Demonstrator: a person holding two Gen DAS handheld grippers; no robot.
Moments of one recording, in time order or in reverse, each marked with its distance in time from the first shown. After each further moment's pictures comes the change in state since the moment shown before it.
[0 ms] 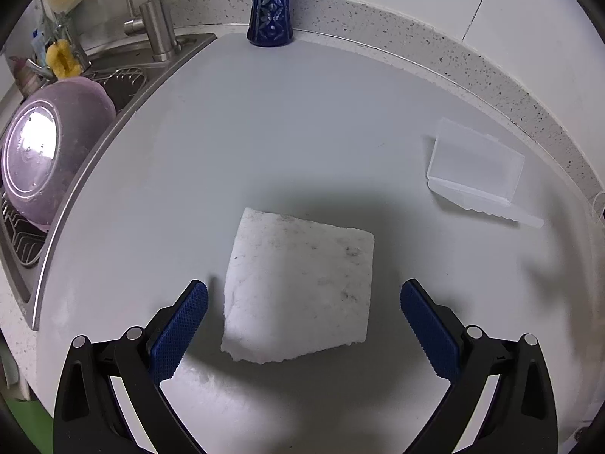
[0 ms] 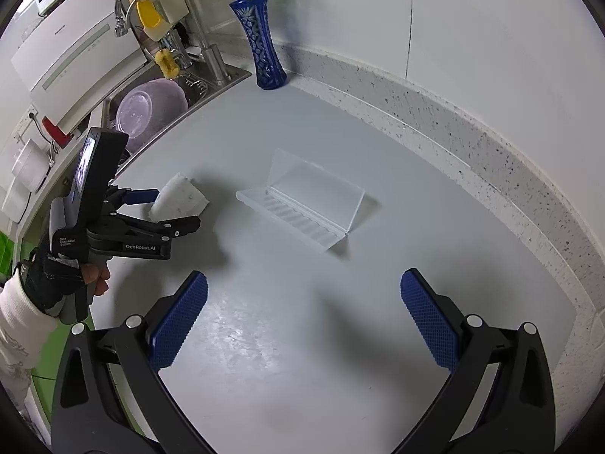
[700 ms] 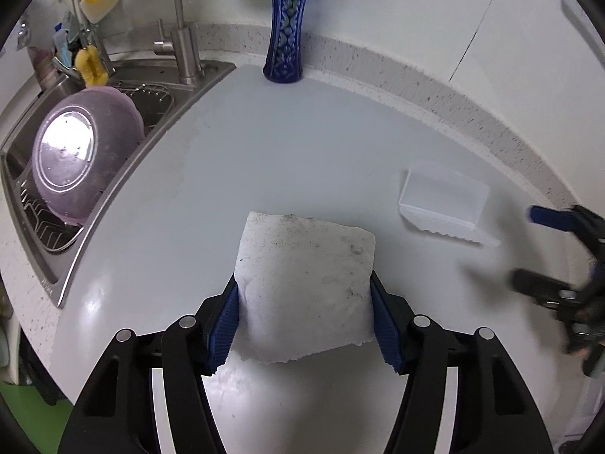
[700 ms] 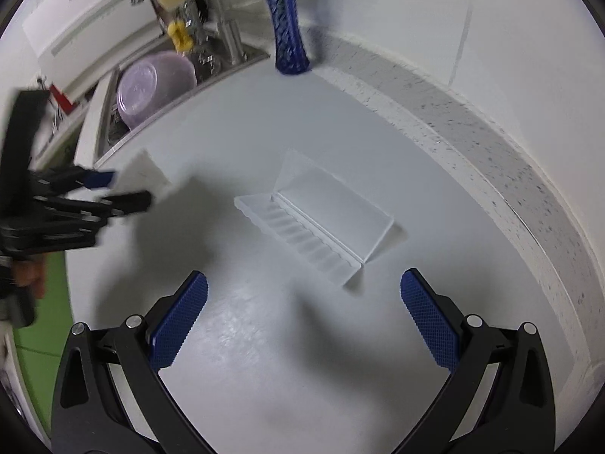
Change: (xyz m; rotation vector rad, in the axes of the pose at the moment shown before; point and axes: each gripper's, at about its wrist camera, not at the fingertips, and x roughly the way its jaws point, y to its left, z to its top) left arm -0.055 0.004 -0.001 -0.068 -0.067 -0.019; right arm 0.050 0.014 0.021 -0.137 0.063 0.004
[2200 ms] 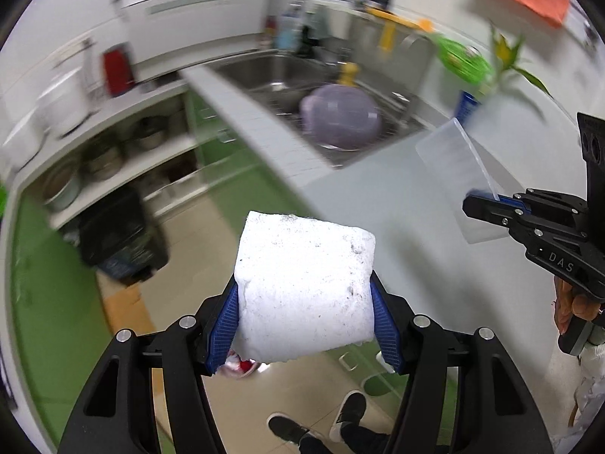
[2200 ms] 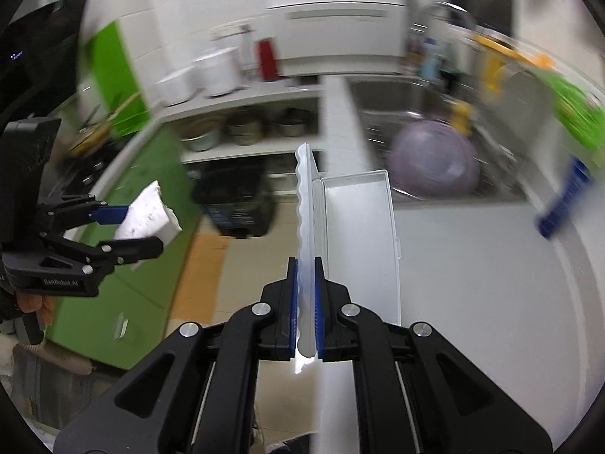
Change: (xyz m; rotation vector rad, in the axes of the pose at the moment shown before) left arm -0.281 0.128 -0.263 -0.476 -0.207 0.282; right arm -0.121 0.346 -0.020 -0.554 -0.174 0.408
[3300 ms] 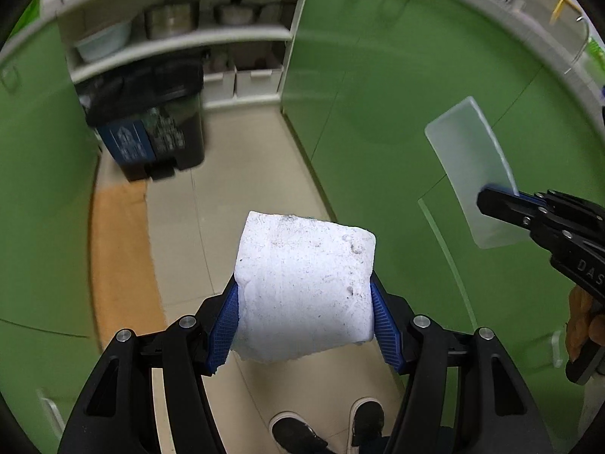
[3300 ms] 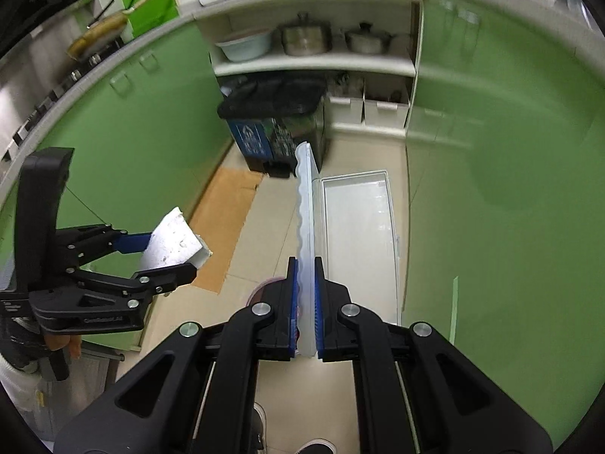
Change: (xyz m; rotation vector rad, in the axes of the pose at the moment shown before) left arm 0.311 0.215 -0.233 -0.294 0.080 0.055; right arm 0.386 0.109 -0.158 -0.118 0.165 0.102
